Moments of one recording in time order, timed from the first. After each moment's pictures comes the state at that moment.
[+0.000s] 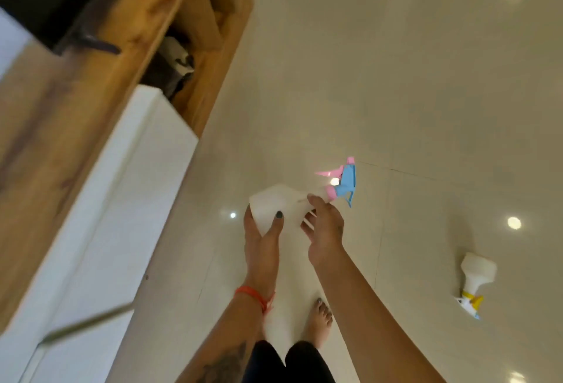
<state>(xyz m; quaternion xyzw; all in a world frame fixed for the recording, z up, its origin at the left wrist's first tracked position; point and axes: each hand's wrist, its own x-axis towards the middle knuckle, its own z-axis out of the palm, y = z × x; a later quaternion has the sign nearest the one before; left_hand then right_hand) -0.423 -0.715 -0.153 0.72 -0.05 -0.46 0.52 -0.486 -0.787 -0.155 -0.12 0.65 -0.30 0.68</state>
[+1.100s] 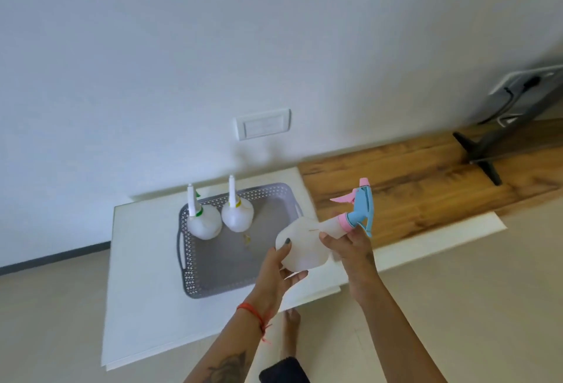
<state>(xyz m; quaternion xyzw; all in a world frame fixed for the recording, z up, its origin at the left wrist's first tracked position) -0.106 -0.180 -0.022 0.45 0.29 -0.29 0.79 -0.102 -0.326 0.009 -0.66 0.28 0.02 0.69</state>
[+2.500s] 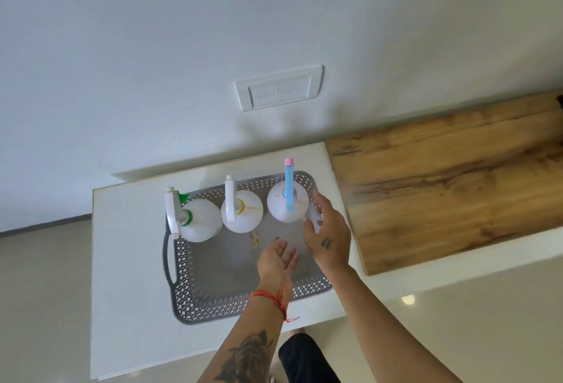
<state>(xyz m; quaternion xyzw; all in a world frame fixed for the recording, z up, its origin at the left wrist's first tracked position) 0.006 -0.191 -0.132 0.31 0.58 -0.17 0.73 0.026 -0.287 -0.149 -0.92 0.12 0.01 0.37</state>
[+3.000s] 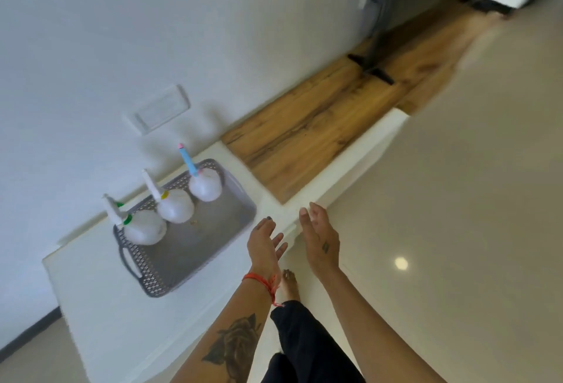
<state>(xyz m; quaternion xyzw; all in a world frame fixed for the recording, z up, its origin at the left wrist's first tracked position) -0.184 -0.251 -0.023 0.58 0.28 -0.31 0.70 -0.232 -0.337 -0.048 -0.74 0.37 -0.11 0.56</state>
